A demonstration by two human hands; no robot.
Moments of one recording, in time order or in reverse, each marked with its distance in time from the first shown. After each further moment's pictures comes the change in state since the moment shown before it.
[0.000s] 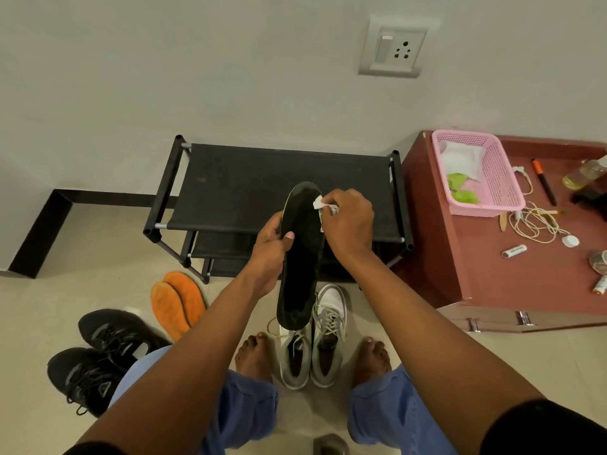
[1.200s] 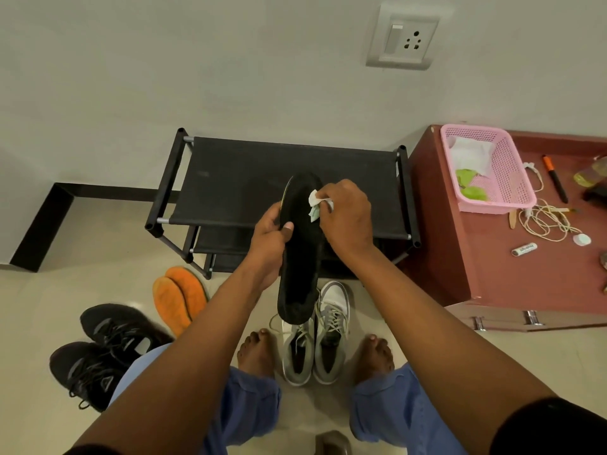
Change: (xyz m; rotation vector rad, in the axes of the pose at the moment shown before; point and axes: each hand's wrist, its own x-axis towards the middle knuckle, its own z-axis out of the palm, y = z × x) left_hand 0.005 0.005 -0.005 -0.066 0.053 0.031; right_hand 0.002 -0.012 0.003 -0.061 -0.031 -0.153
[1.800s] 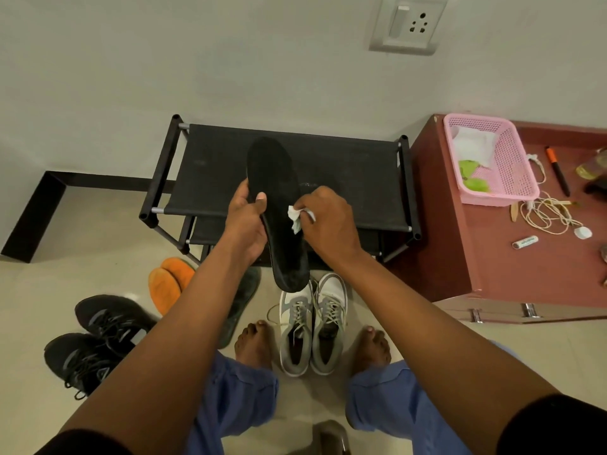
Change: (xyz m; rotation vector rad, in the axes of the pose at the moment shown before) left_hand 0.015 0.020 -0.021 -0.272 0.146 -0.024; right_hand -0.023 -0.007 0.013 0.058 -0.149 -0.154
